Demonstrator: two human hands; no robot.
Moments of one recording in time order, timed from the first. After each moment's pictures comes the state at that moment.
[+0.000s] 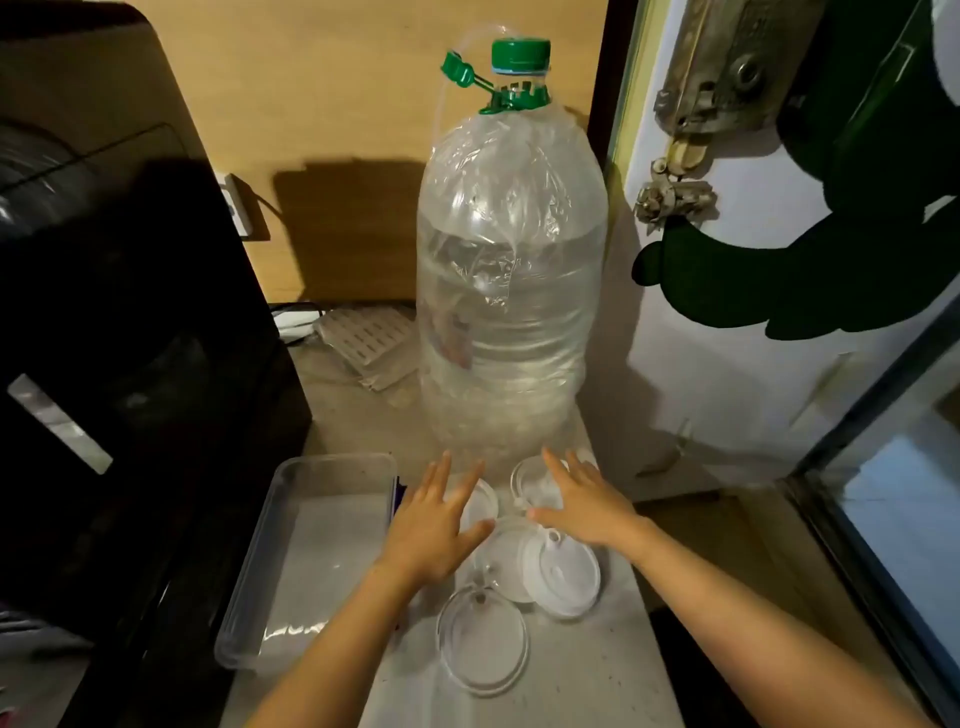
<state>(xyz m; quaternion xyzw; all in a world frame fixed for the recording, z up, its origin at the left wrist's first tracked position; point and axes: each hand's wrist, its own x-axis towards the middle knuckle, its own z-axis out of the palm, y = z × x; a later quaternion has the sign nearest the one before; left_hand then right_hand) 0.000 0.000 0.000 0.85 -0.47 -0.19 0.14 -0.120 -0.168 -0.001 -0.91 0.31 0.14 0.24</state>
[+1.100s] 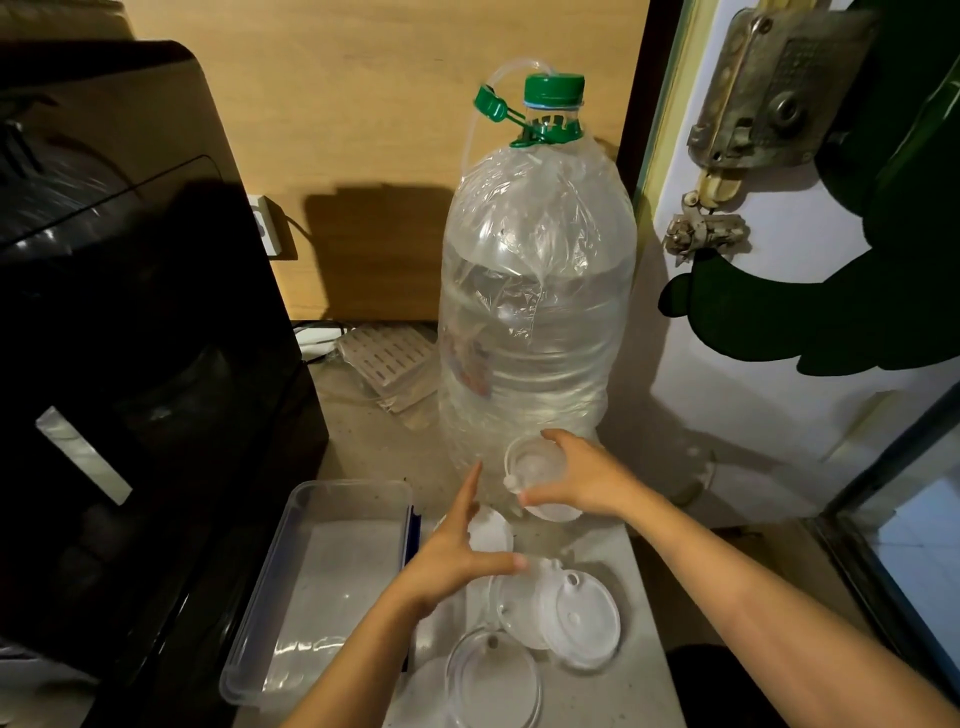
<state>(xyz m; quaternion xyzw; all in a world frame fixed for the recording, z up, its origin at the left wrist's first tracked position) 0.001 -0.004 0.018 0.68 -0.34 -0.41 0.51 -0.079 -0.171 0.073 -0.89 0.30 0.03 0.35</state>
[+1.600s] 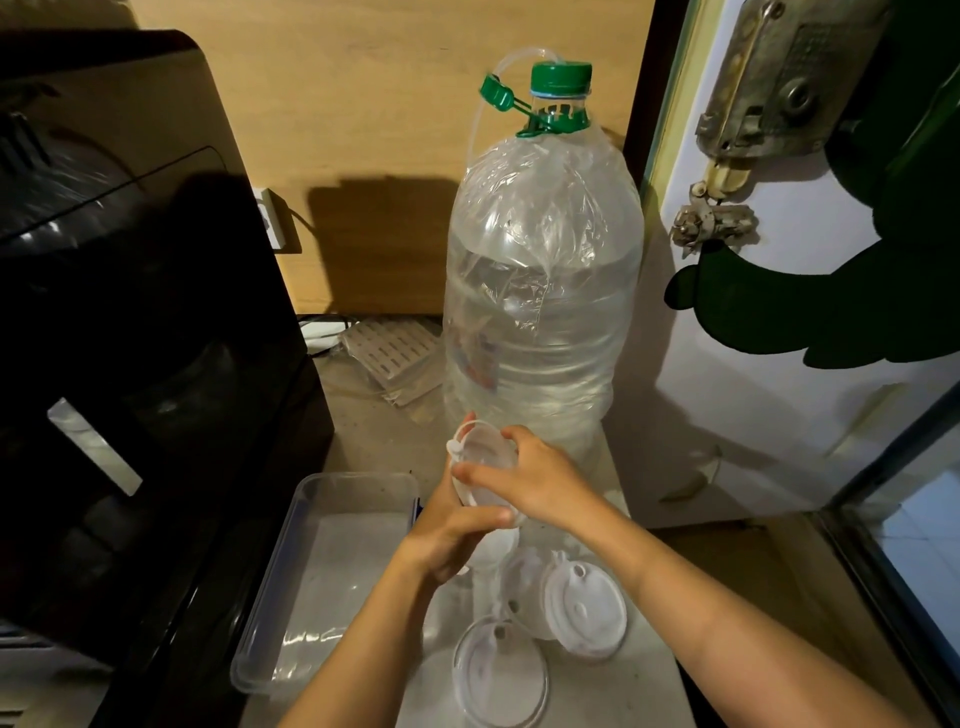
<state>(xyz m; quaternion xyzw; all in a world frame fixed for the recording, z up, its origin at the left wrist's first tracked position) 0.009 -0.015 0.034 0.48 -0.33 -0.42 0.70 -0.064 -0.102 0.101 -0.86 0.32 -0.03 0.40</state>
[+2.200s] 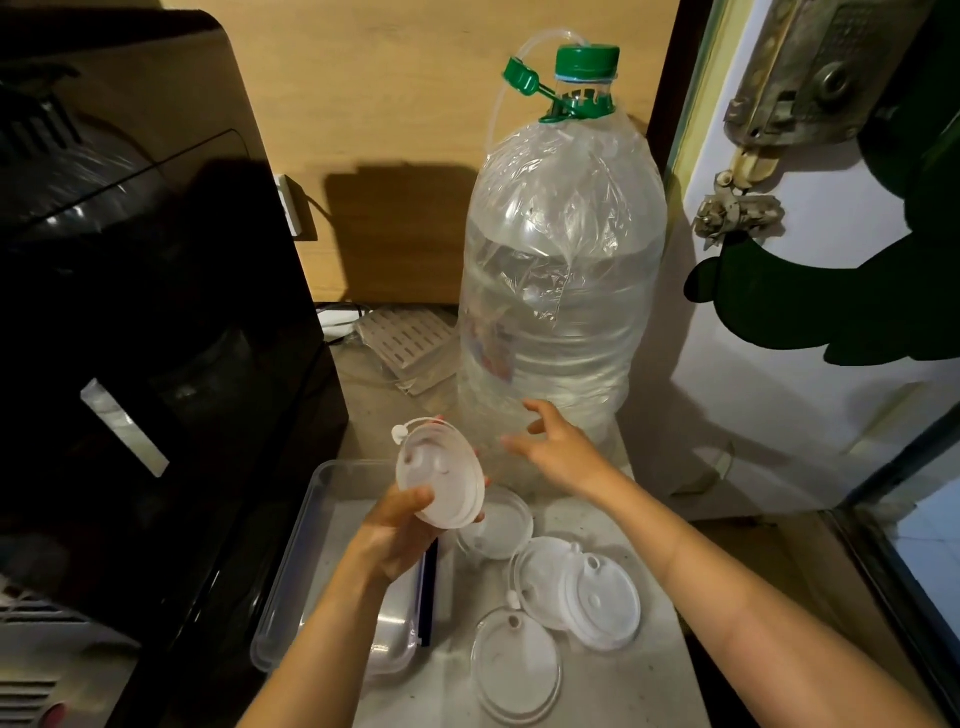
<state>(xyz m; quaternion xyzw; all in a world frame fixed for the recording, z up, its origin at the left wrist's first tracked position) 0.039 0.033 0.032 0.40 -0.21 -0.49 0.75 -0.045 -0.136 0.073 -0.83 0.29 -0.02 0.48</state>
